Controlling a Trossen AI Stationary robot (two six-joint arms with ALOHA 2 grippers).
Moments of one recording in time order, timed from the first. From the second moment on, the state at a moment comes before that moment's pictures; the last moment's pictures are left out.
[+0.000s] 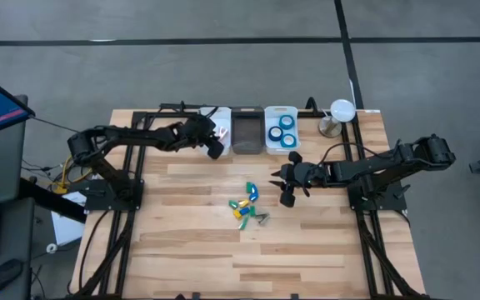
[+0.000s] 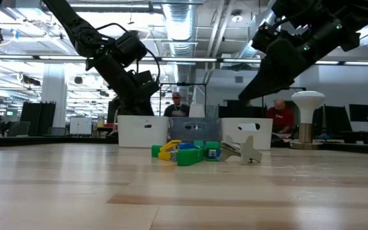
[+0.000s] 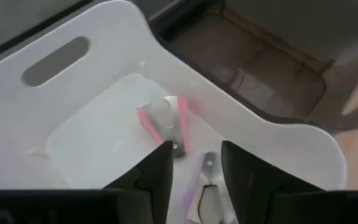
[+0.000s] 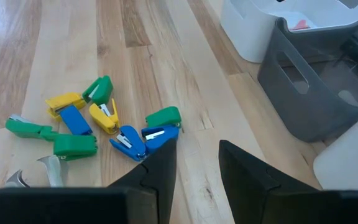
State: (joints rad) left arm 0.51 1.58 0.77 0.08 -0.17 -0.16; right arm 0.07 1.30 0.55 0.12 0.28 0.13
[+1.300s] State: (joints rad) left arm -0.14 1.46 0.53 0.66 -0.29 -0.15; right arm 0.19 1.69 0.63 0.33 -0.24 -0.12
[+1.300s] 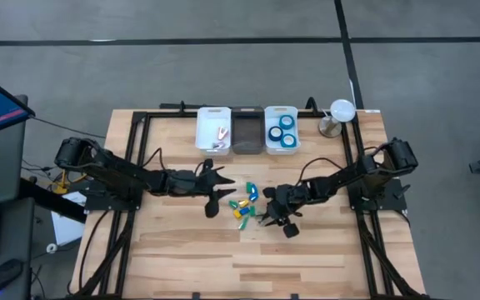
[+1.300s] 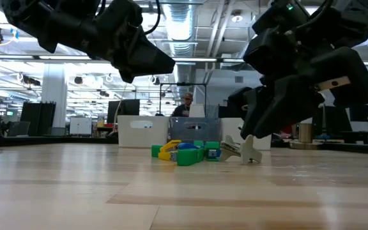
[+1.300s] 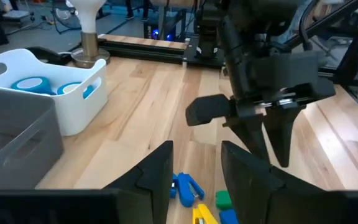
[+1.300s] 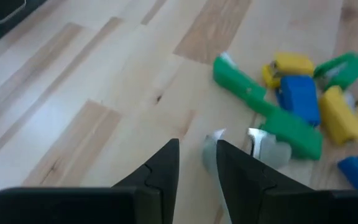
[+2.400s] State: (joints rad) left arm -0.14 1.46 0.53 0.71 -0.29 -0.20; right arm 0.16 1.60 0.63 0.31 -0.13 -0.16
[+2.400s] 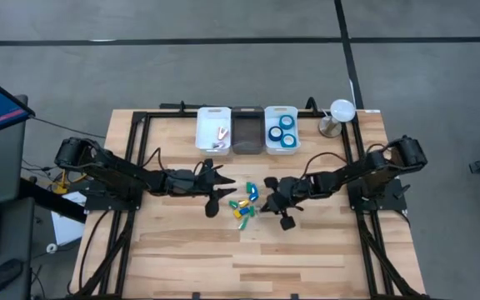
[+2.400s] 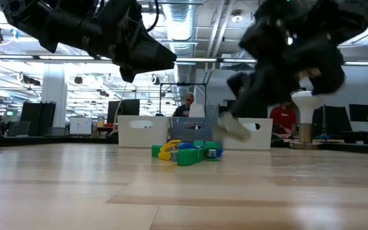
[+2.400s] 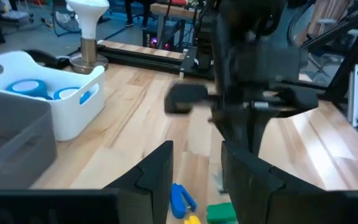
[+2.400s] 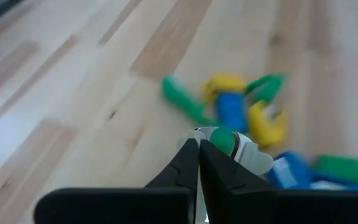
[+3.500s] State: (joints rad) left arm -0.16 1.88 0.62 1.34 -0.28 -0.18; right arm 0.20 1.45 0.63 0.63 0.32 -0.22
